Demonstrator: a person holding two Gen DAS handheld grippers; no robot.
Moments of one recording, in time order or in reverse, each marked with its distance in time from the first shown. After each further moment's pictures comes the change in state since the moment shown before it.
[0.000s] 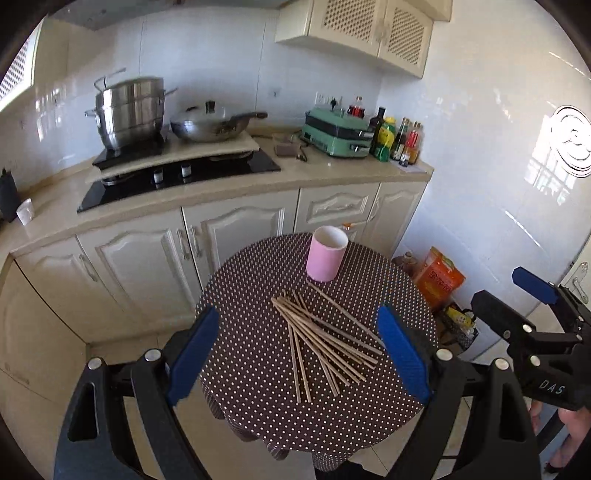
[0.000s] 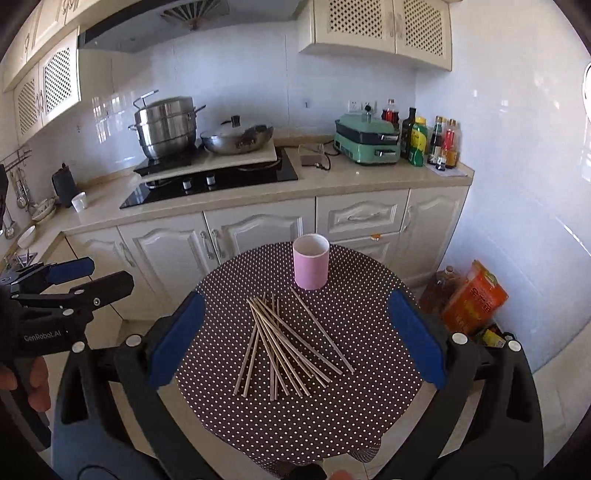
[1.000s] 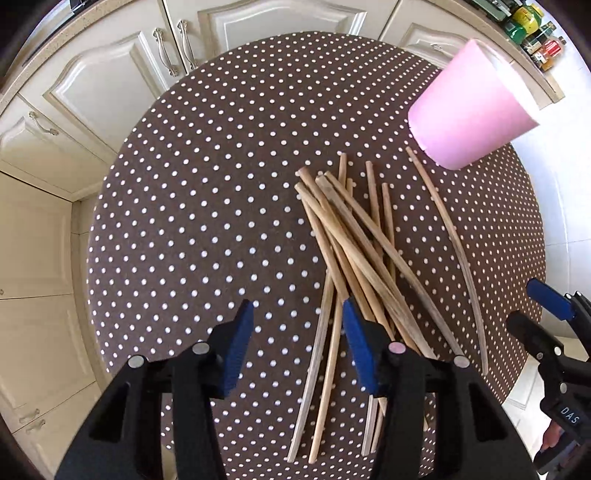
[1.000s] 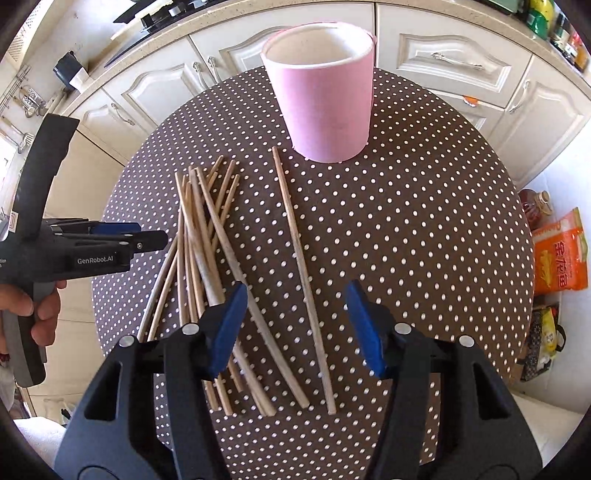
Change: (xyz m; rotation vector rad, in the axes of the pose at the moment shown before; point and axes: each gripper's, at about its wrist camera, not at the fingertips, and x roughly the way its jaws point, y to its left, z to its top) left arm 0.356 0.030 -0.052 -0.249 0.661 0.131; right arm 0.327 -0.079 -0.063 -0.134 0.652 0.286
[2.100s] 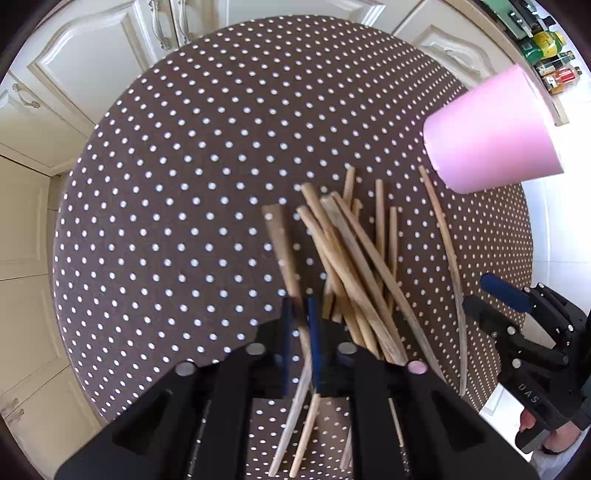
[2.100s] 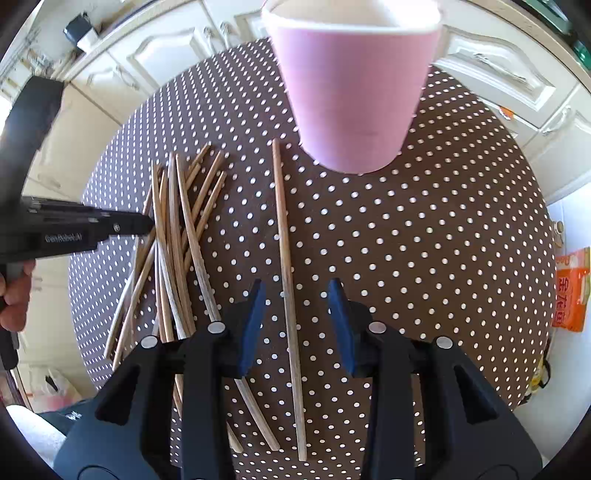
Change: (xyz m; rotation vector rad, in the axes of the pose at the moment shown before) left arm 0.023 0.014 0.039 -0.071 0.075 -0.106; right arm 0.068 0.003 0.049 -0.141 0.119 0.003
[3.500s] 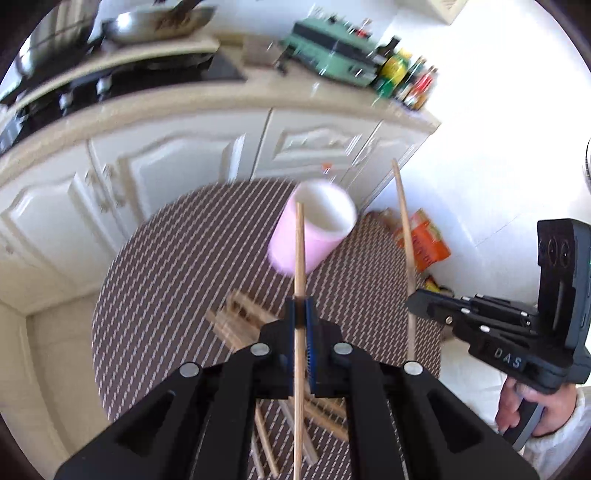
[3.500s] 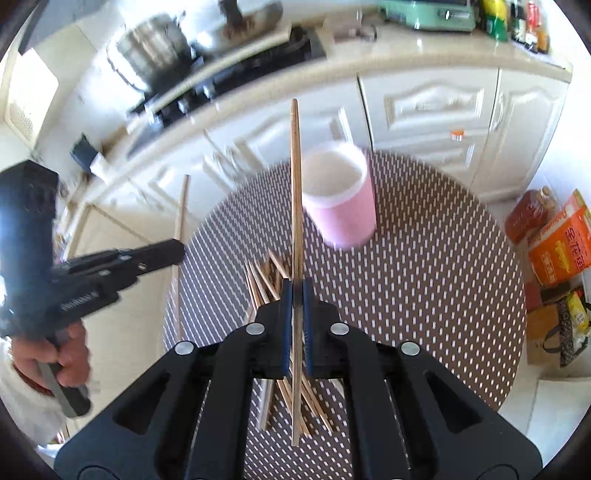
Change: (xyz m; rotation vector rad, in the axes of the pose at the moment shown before) left arm -0.169 -0.087 -0.059 0.368 -0.424 -0.201; right arm -0.215 0.020 -0.035 0.318 -0.402 0.101
